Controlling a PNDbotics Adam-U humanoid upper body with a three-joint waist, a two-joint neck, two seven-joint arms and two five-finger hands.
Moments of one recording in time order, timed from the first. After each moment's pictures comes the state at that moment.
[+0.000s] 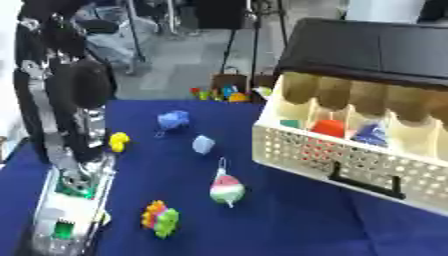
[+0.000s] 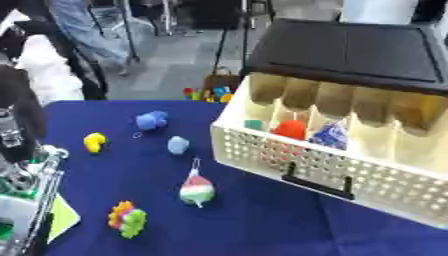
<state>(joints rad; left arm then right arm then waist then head) -0.56 0.18 0.01 -1.99 -0.39 -0.38 0.38 -0.54 -0.56 -0.11 -1.99 0.44 -0.42 -0.77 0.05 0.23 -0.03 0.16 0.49</state>
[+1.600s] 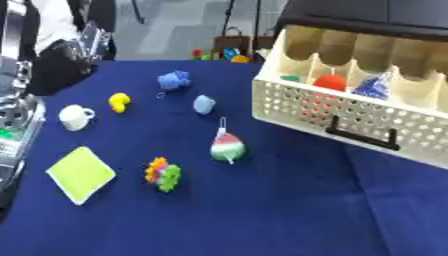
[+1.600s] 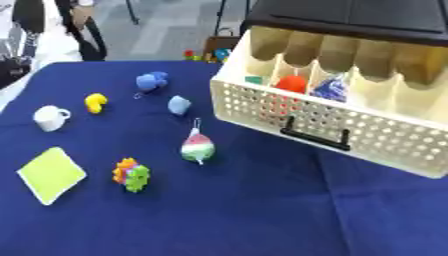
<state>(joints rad) -0.44 0.66 0.01 -1.99 -0.50 -0.07 0.20 -0.51 -0.60 -0.11 -1.99 0.45 -0.42 -0.77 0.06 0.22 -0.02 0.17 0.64</state>
